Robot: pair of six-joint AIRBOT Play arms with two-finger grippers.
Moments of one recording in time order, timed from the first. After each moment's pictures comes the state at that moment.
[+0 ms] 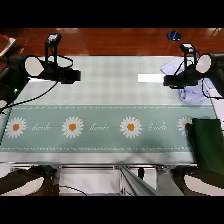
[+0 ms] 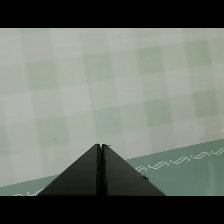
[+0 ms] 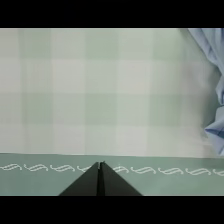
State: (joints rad) left arm -0.28 -1.29 1.23 1.41 -0.92 -1.65; right arm 0.10 -1.33 1.26 -1.58 1.12 1.70
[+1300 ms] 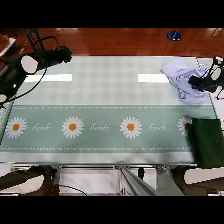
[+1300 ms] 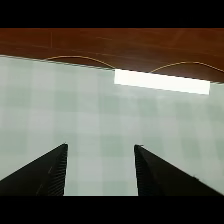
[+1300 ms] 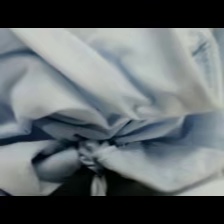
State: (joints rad) left arm -0.17 -1.35 1.23 1.35 -0.46 -1.68; right arm -0.31 -1.66 1.30 -1.65 0.76 1.79
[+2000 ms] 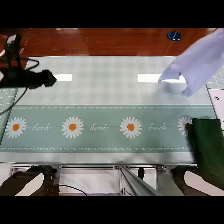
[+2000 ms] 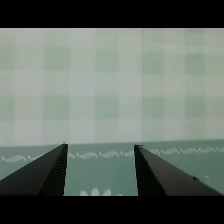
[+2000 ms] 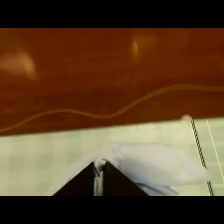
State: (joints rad) left arm -0.03 -0.99 1.00 1.29 -0.97 -1.55; right arm -0.21 -1.21 1.73 -1.32 0.99 1.45
